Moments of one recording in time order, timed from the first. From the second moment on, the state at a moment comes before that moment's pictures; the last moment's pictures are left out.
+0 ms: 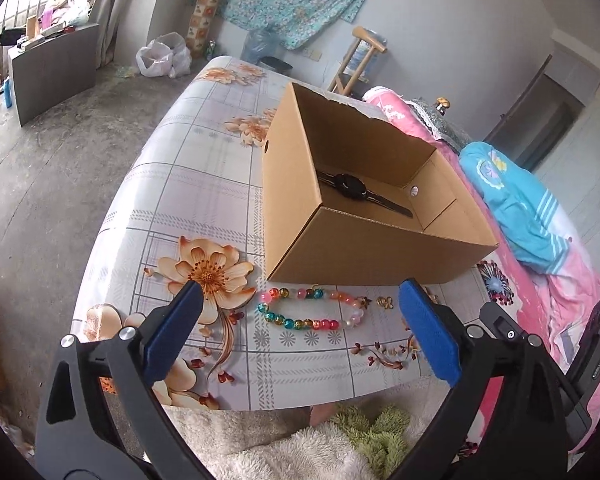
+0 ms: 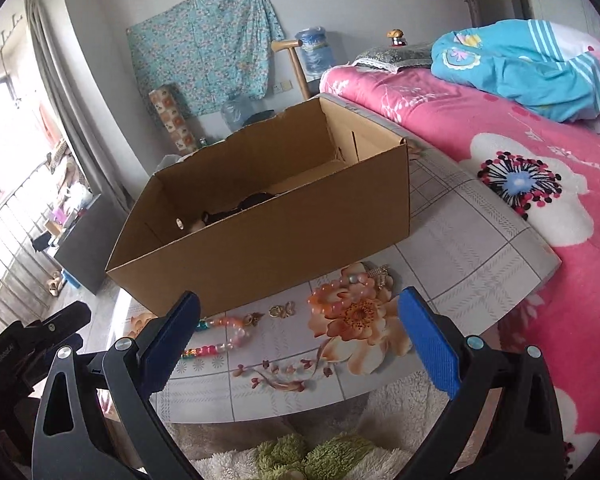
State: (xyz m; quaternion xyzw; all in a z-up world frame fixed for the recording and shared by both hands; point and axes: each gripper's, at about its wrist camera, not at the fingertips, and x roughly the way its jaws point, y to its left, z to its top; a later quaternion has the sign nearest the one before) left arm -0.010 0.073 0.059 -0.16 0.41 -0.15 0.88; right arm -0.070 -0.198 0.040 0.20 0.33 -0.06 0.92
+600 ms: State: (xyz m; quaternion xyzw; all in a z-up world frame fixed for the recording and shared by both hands) left arm -0.002 0.086 0.061 -0.10 0.35 -0.13 0.92; right arm -0.051 -0.192 0.030 0.22 0.35 0.05 0.91
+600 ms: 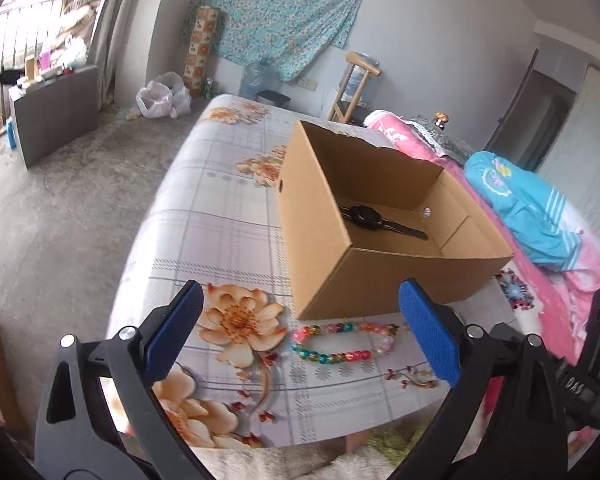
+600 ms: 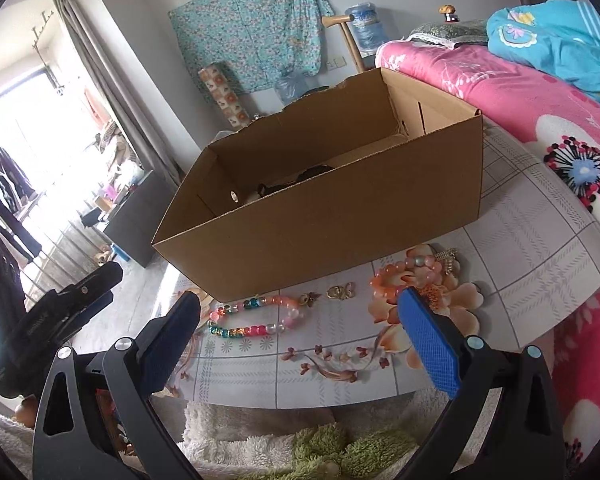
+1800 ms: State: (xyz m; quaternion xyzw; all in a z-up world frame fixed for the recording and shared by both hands) left arm 0.036 0.026 -0.022 0.10 0.47 -0.20 0.85; right arm 0.016 -0.132 -0.019 0.09 0.49 0.09 0.86
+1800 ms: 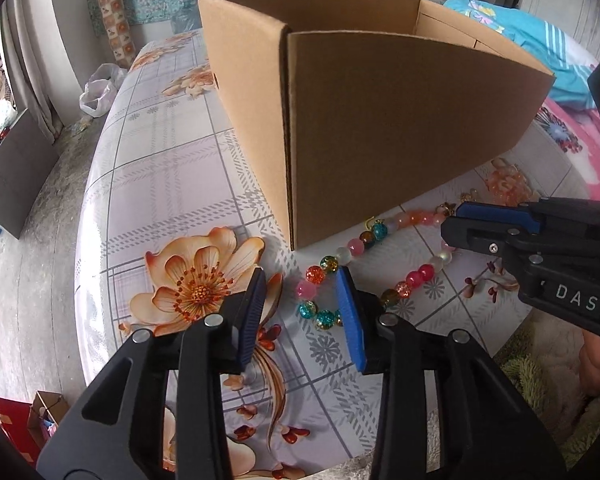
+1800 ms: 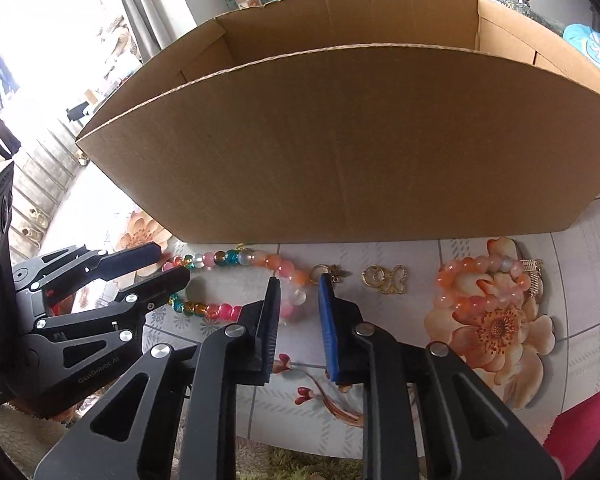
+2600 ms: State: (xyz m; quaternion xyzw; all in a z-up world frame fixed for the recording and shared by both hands) left arm 0.021 0.004 -0.021 0.12 0.48 -0.21 0.84; right arm 0.014 -0.108 -0.021 0.05 0.50 0.11 0.86
